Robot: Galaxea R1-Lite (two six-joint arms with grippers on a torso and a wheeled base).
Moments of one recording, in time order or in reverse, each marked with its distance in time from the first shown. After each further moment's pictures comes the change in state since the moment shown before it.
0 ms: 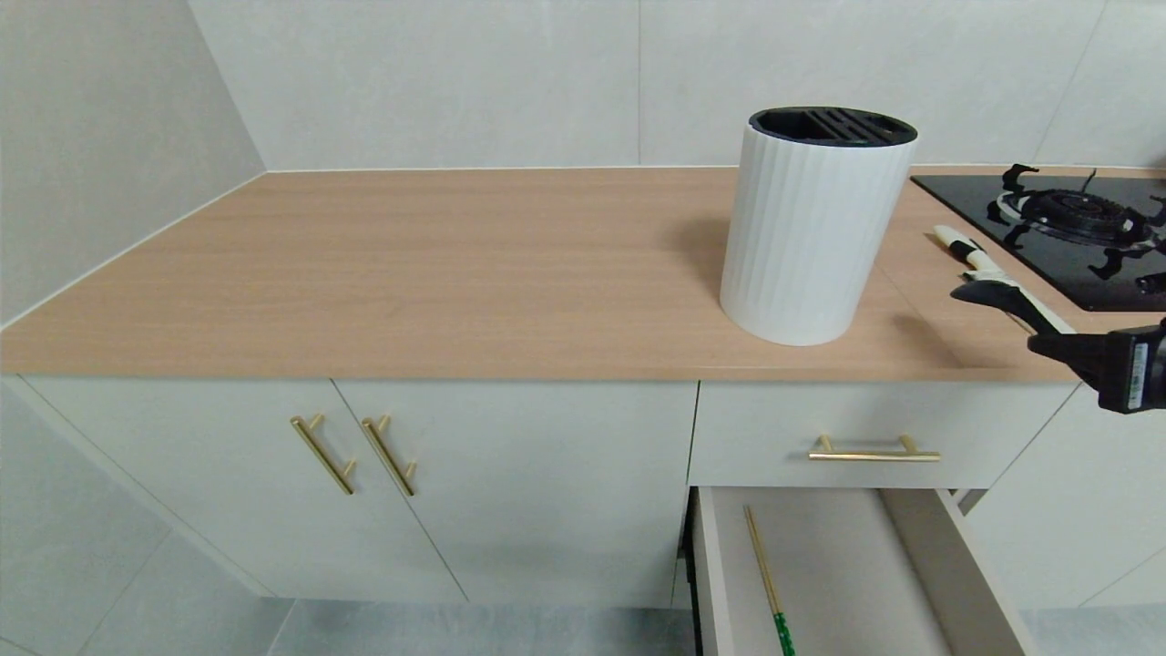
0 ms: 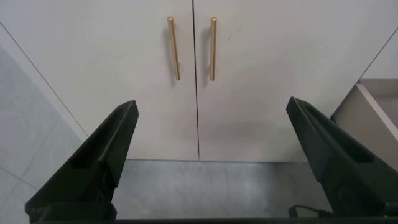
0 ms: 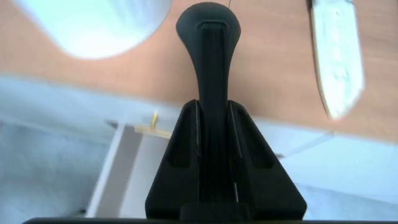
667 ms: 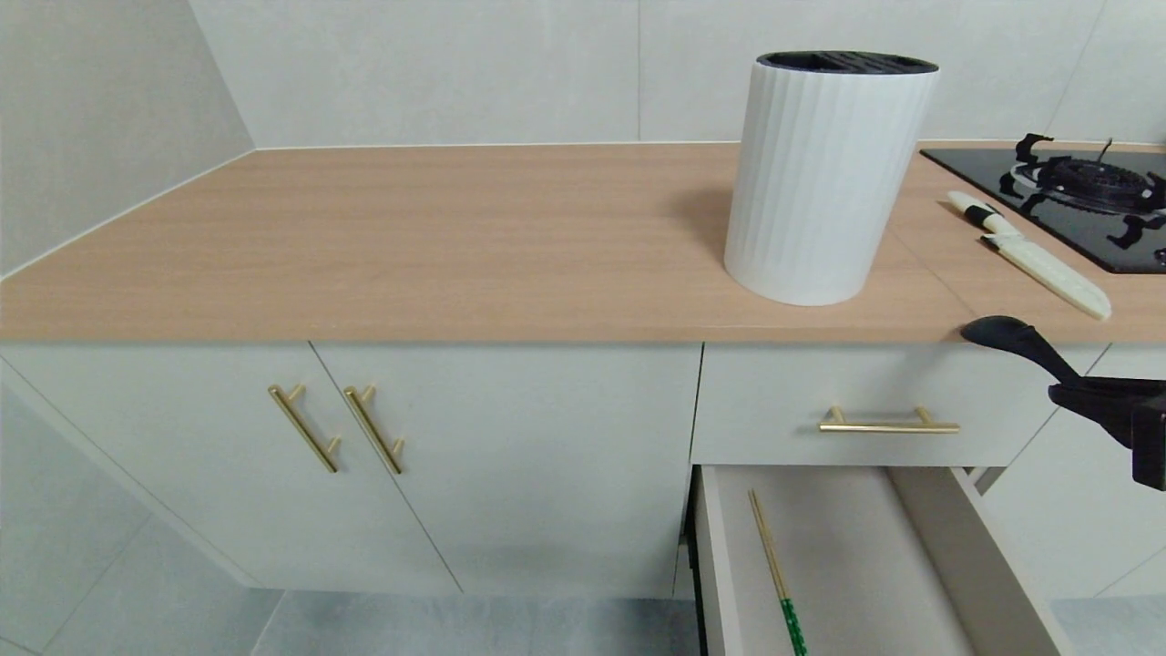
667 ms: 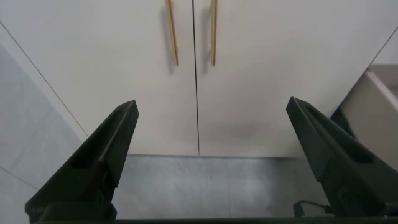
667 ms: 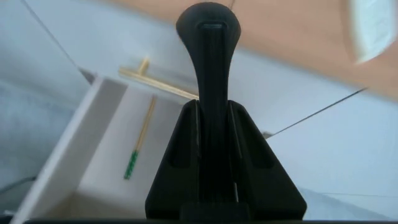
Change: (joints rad) left arm 0.000 0.000 0.000 0.000 0.000 0.000; right arm 0.008 -0.099 0.130 -0.006 0.004 -0.174
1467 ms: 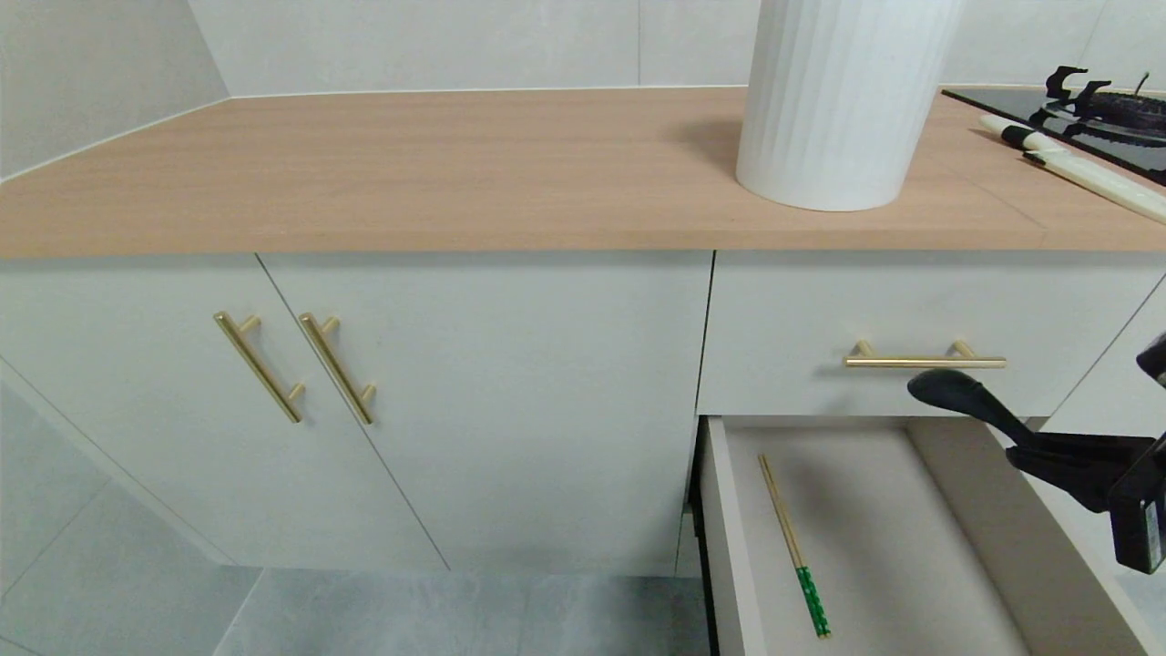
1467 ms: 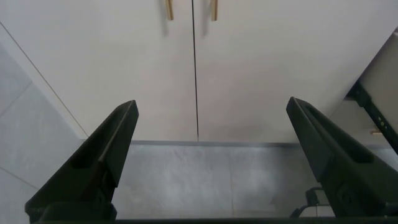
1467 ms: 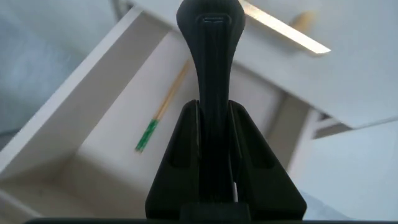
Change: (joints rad) left arm 0.000 0.000 0.000 0.000 0.000 0.000; right arm 0.137 -0.037 0.107 0.006 0.036 -0.084
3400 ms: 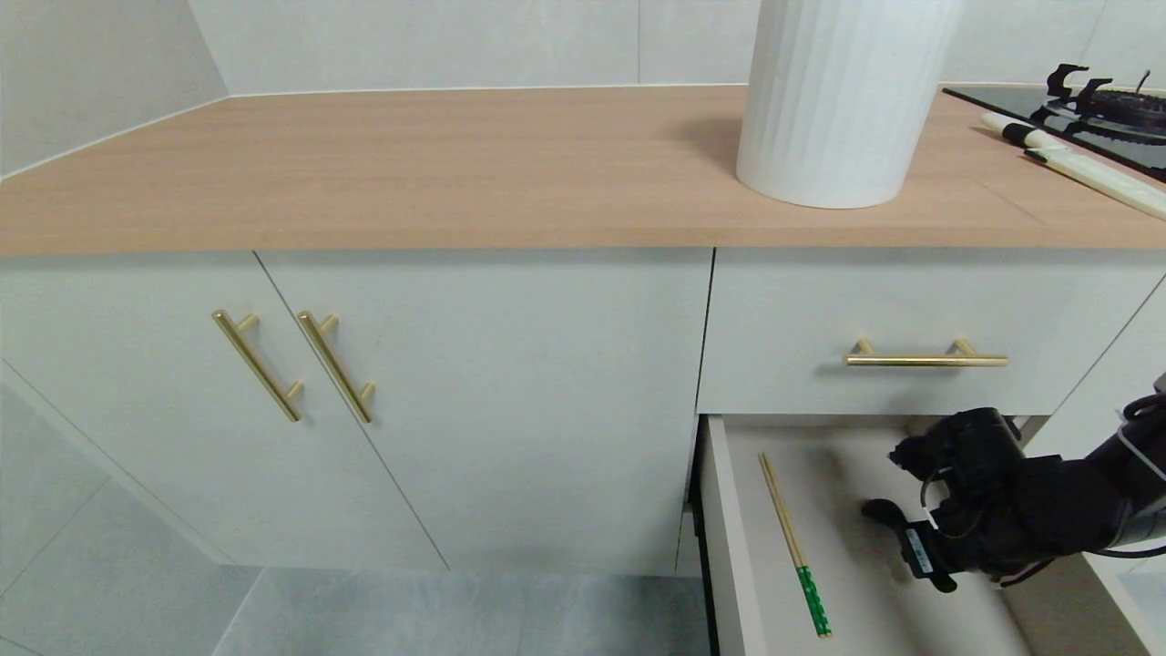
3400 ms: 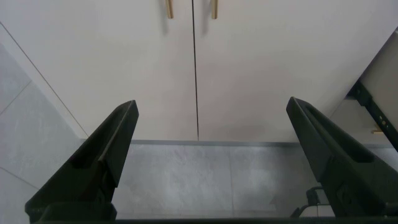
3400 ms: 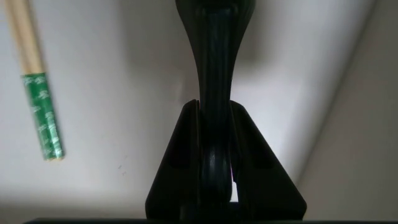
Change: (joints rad) left arm 0.000 0.000 0.000 0.000 0.000 0.000; right arm -0.040 0.908 -0.144 -0.107 -0.270 0.324
